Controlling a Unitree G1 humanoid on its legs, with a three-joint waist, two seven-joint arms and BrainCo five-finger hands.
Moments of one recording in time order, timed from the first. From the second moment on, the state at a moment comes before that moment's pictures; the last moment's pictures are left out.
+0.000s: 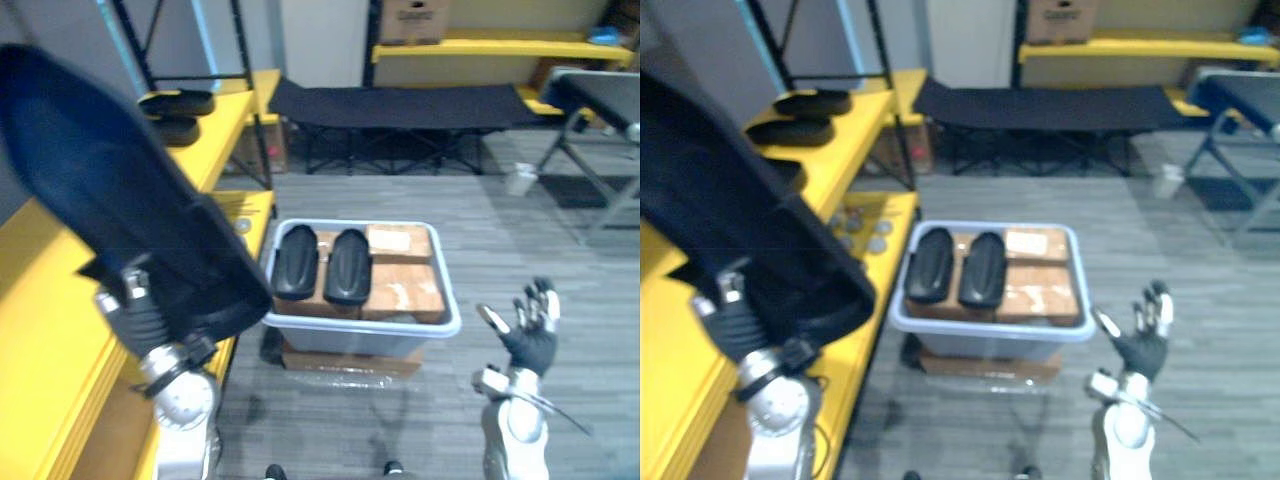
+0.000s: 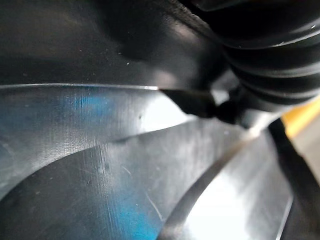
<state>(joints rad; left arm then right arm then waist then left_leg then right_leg) 0.32 0.02 0.23 -0.51 0.05 -0.25 0.70 0.12 -0.08 0.00 -0.03 0.22 -0.37 -0.20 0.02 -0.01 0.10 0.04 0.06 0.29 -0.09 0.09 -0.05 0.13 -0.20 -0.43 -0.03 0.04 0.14</state>
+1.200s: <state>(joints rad) 0.23 0.04 0.22 -0.46 -0.07 -0.37 0.45 0.02 -0.15 -0.05 0.05 0.10 -0.30 -0.13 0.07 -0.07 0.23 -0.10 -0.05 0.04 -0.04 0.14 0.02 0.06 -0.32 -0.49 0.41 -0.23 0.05</state>
